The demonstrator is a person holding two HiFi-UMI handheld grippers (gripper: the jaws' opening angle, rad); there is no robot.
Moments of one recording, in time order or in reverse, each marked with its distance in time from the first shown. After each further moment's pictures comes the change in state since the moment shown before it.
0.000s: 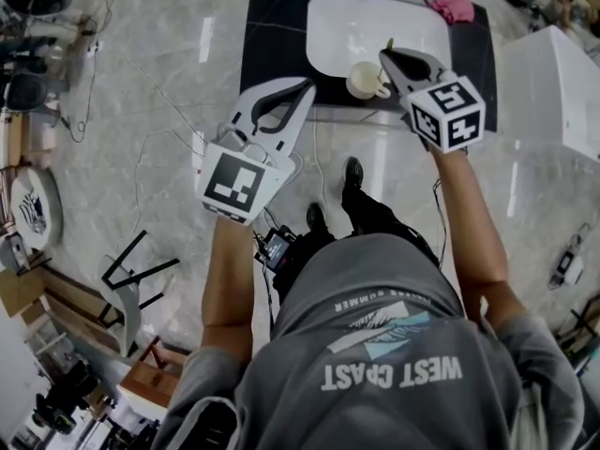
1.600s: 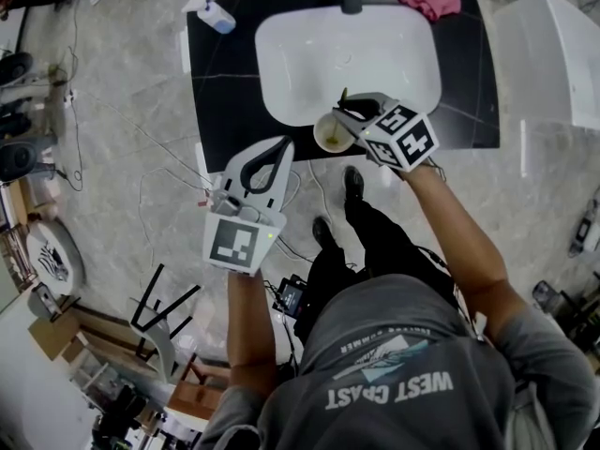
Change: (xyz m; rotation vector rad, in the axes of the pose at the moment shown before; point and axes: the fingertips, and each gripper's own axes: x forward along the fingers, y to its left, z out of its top) left arm 0.124 0.018 -0.095 -0.153 0.182 -0.037; right arm 0.103 -0.048 -0.147 0.240 0.269 0.233
